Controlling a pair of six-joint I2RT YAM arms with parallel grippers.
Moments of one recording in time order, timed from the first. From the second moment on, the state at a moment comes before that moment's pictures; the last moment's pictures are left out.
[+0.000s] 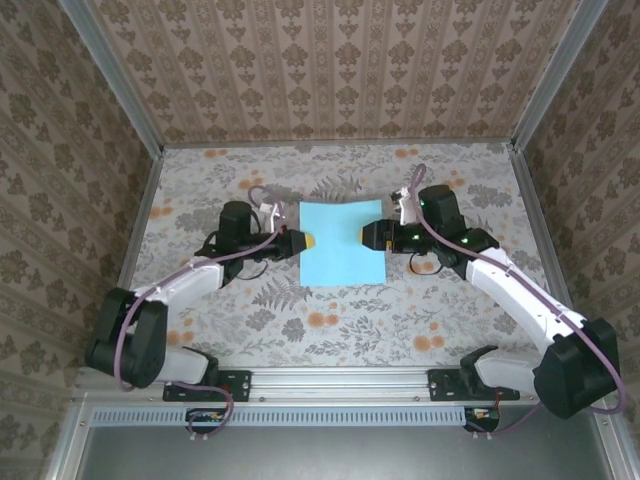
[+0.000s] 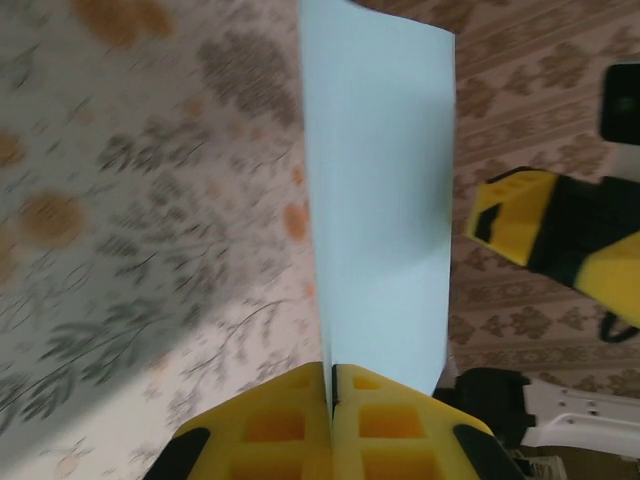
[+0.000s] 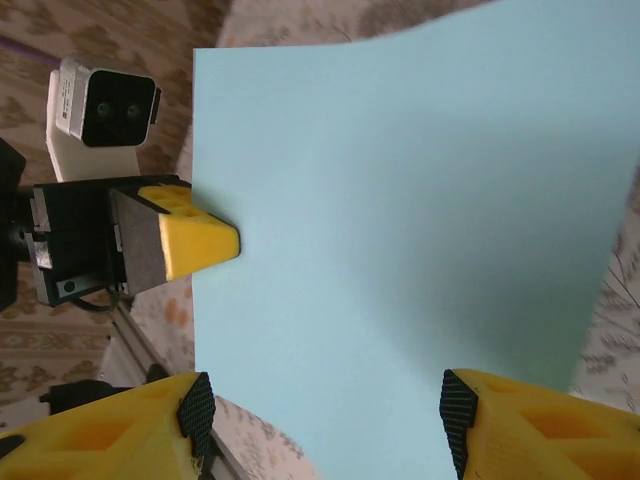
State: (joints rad) left arm -0.42 1.40 0.67 0.18 0.87 -0.72; right arm 0.38 1.23 0.91 -0.38 -0.53 0.51
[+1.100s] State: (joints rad) left arm -0.38 1.62 0.70 -0.09 0.78 -0.48; right arm 0.49 1.77 0.93 -0.27 -0.34 0.62
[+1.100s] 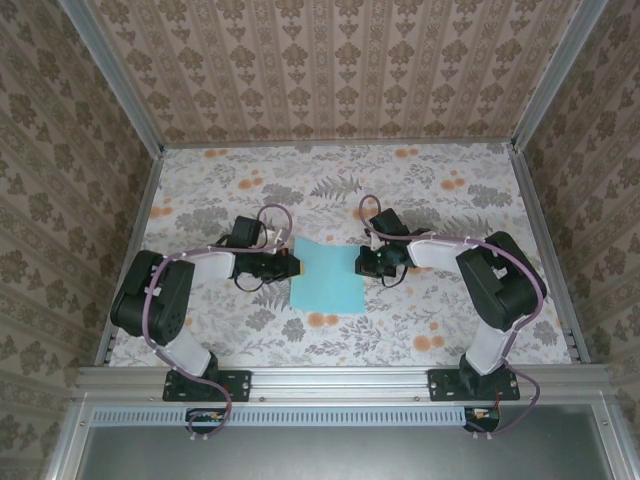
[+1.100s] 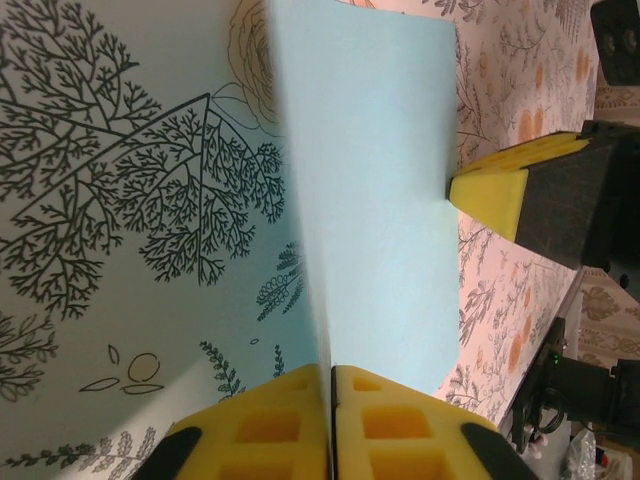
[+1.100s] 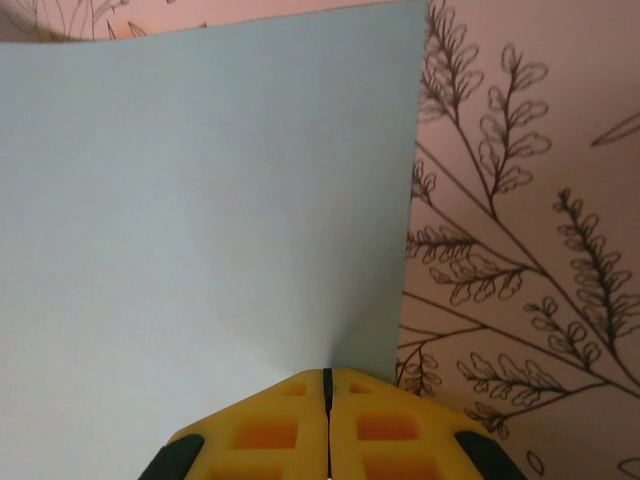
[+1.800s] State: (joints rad) left arm -0.53 1.64 0.82 0.02 0.84 -0.58; right arm 0.49 1.78 0.92 -0.24 -0.34 0.61
